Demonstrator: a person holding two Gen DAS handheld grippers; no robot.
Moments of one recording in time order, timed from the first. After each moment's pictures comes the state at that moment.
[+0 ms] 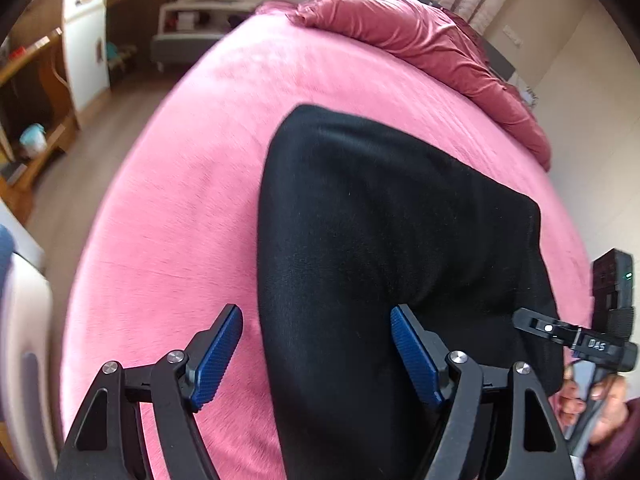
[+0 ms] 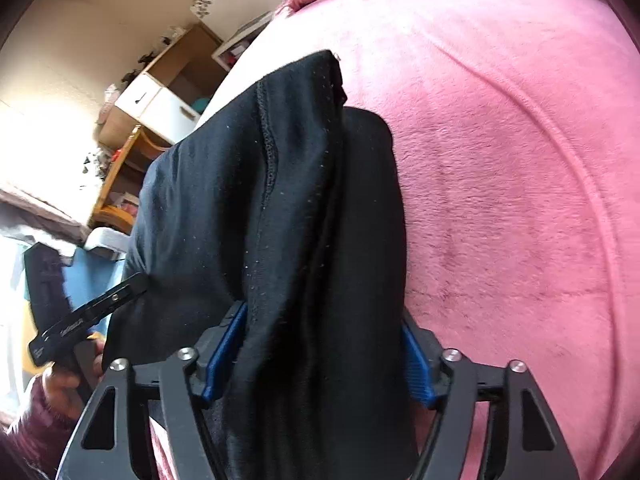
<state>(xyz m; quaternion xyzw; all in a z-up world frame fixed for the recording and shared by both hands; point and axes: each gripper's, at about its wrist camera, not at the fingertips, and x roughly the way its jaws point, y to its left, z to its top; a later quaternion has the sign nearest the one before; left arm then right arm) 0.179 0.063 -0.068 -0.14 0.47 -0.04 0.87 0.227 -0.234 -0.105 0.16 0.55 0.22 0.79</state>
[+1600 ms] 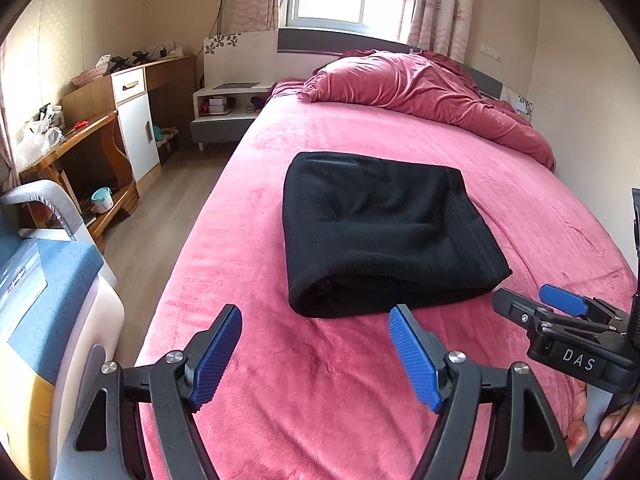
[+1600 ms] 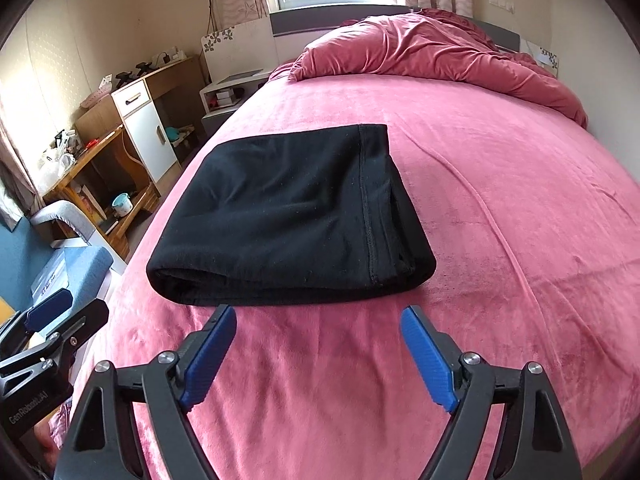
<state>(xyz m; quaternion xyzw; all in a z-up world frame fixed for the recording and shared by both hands) -0.002 0.017 -0.010 -0.06 0.36 0.03 0.93 0.030 -0.170 -0.014 0.02 0.42 0.10 0.90</state>
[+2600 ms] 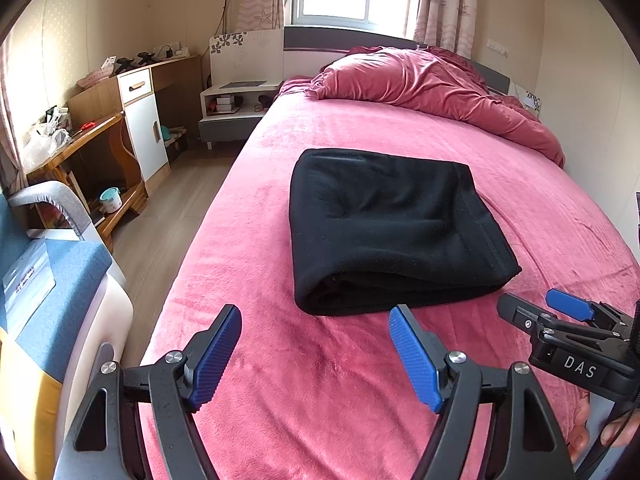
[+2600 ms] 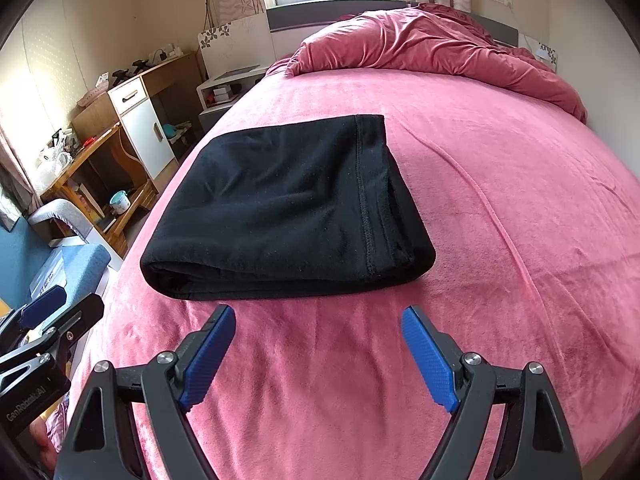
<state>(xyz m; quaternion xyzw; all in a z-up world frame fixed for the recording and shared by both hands) 0.001 0.013 -0.012 -0.05 0.37 0.05 0.93 0.028 -0.177 -0.020 0.02 0.43 0.10 0.90</state>
